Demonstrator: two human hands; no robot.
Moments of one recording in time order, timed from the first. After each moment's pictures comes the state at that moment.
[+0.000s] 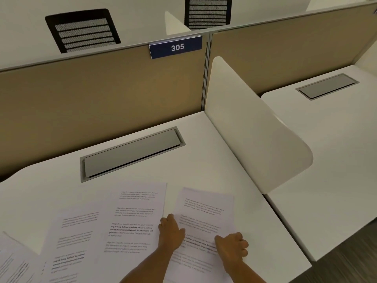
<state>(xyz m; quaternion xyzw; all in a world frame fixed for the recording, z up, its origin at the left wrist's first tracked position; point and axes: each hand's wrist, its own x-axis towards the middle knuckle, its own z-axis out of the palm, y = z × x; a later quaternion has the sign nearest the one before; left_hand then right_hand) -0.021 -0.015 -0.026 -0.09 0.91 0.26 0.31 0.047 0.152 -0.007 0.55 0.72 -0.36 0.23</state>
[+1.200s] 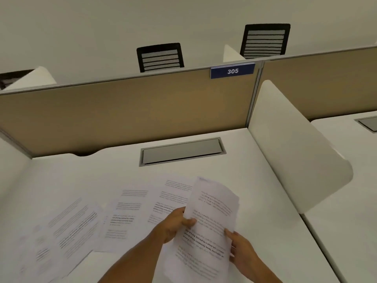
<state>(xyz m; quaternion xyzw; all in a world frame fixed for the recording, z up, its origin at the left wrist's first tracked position) 0.027 -0.115 0.078 -0.13 0.68 0.63 0.35 0.081 0.134 0.006 0.33 0.49 -0.75 0.30</state>
